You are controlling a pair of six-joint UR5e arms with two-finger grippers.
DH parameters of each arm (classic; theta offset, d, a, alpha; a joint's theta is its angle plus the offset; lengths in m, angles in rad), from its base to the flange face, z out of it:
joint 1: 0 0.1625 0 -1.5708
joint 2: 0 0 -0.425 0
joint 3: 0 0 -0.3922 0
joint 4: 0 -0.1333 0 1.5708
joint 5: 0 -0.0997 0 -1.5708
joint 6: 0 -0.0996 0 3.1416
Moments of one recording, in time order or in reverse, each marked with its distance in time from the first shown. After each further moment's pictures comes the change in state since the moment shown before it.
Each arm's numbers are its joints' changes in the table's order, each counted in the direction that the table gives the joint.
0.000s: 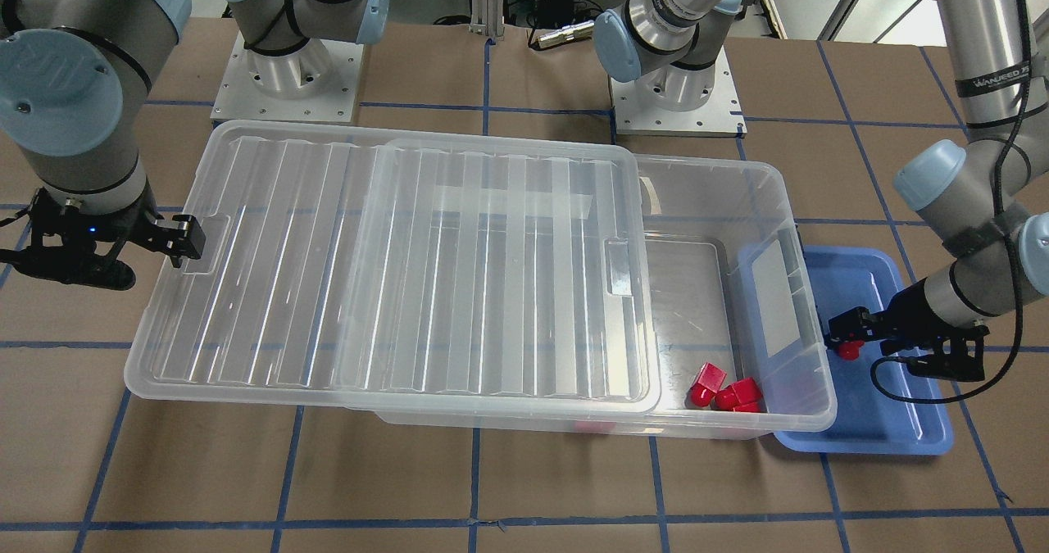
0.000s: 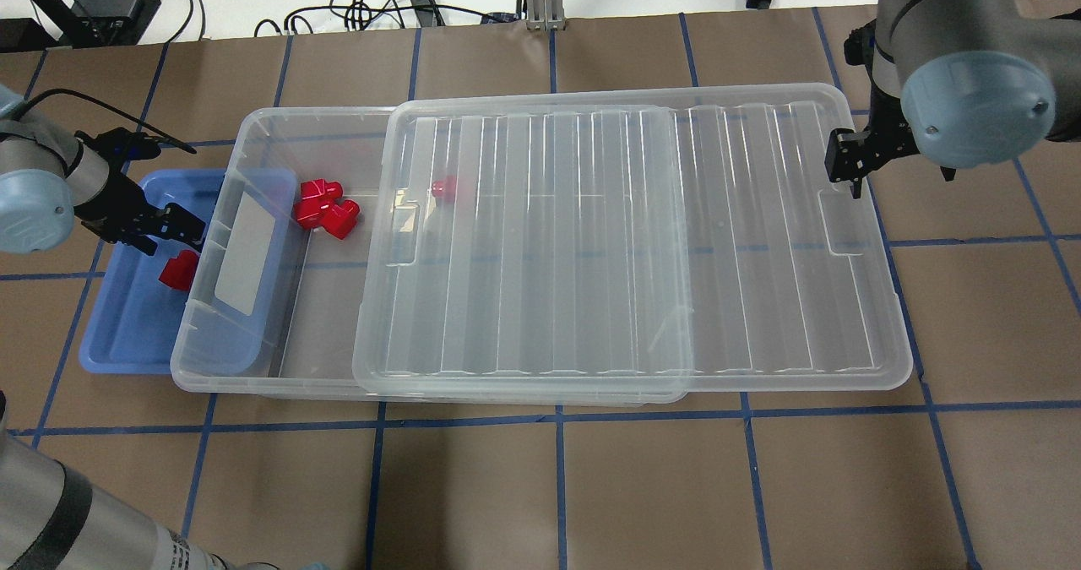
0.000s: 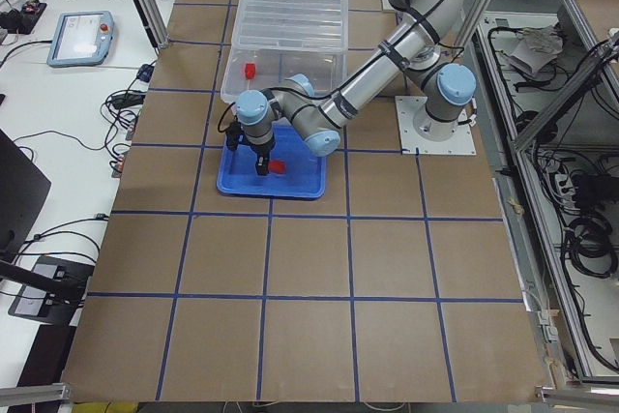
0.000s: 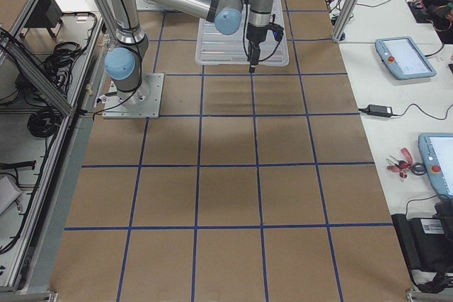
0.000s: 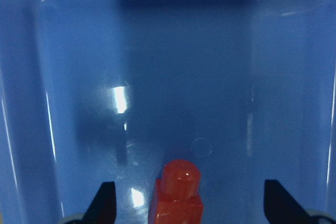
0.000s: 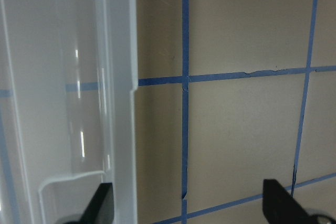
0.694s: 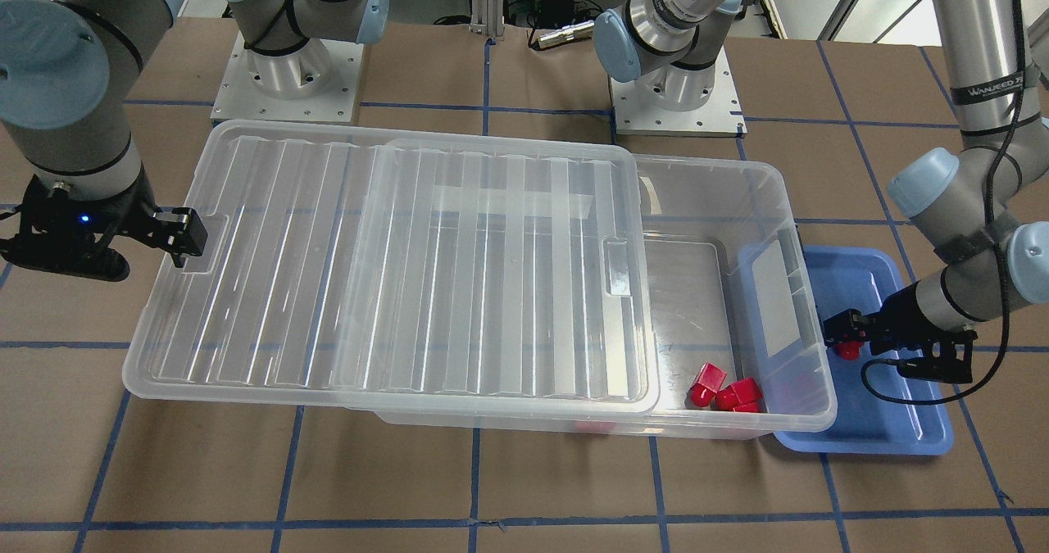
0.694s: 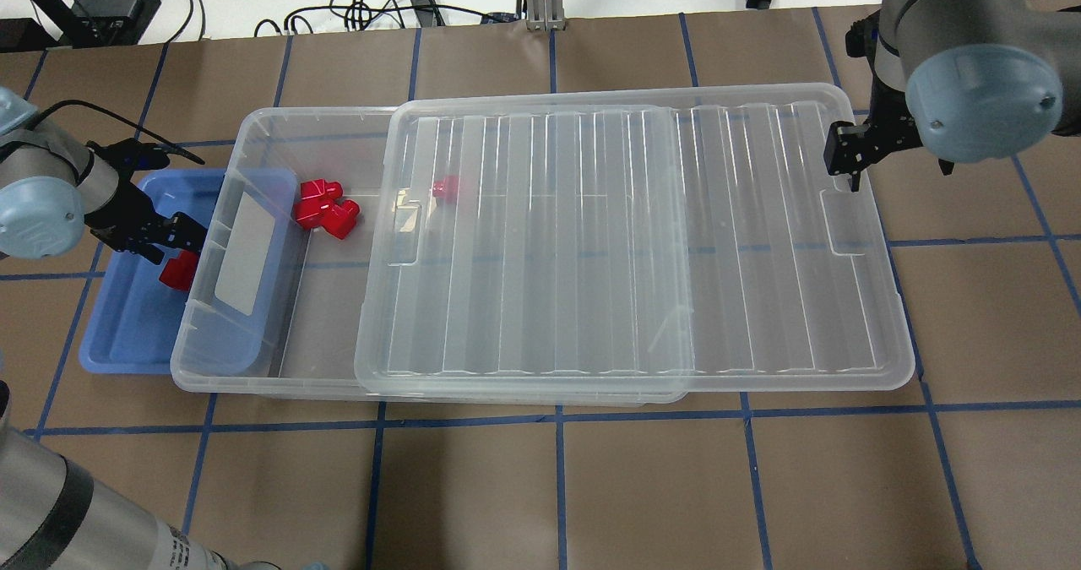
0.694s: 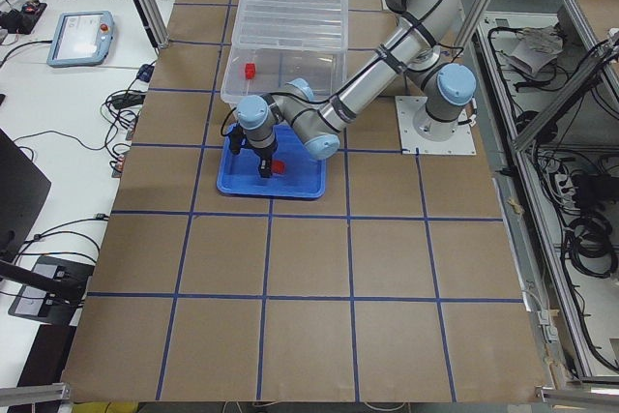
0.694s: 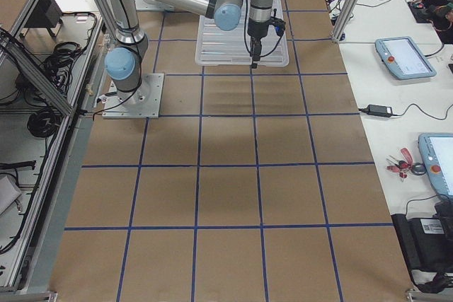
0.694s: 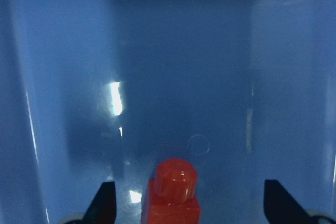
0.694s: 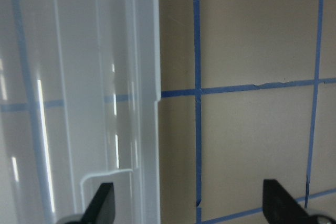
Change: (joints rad) left arm 0.000 0.018 0.005 0.002 -0.033 -0.008; right arm 0.010 0.034 0.047 -0.017 -0.083 -0.006
